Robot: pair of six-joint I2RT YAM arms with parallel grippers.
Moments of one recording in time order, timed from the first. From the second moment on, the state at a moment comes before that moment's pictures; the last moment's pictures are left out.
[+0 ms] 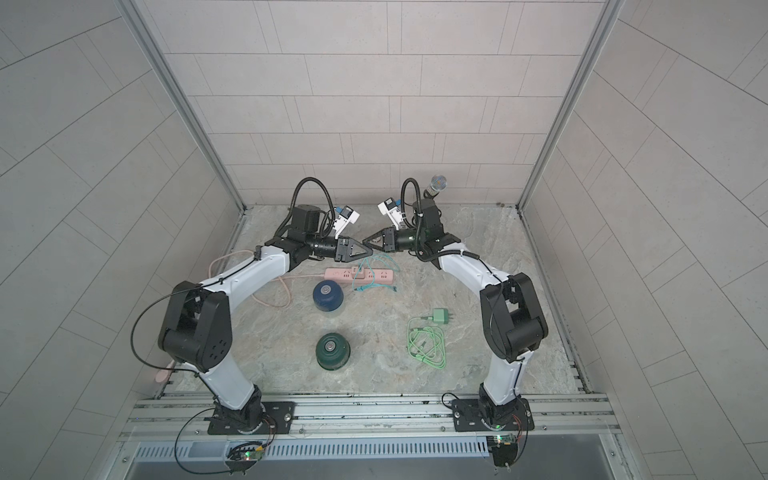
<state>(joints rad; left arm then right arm) -0.34 1.72 1.28 -0.15 1.10 -0.28 0.36 1.77 1.34 0.05 -1.03 0.57</state>
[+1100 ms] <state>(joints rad) -0.32 1.67 1.28 -0.07 0.83 -0.65 0.49 1.62 1.34 -0.38 -0.58 0.10</state>
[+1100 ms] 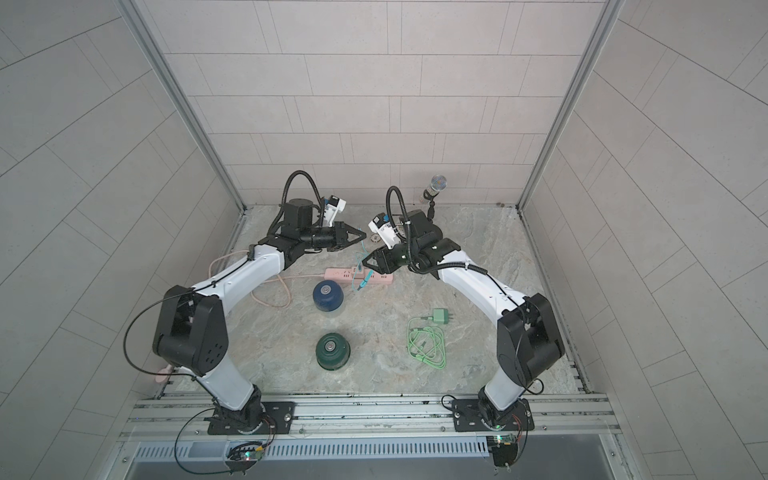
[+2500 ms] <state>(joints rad) -0.20 1.60 1.17 -0.03 1.08 -0.62 0.51 1.76 1.55 -0.71 -0.71 -0.10</state>
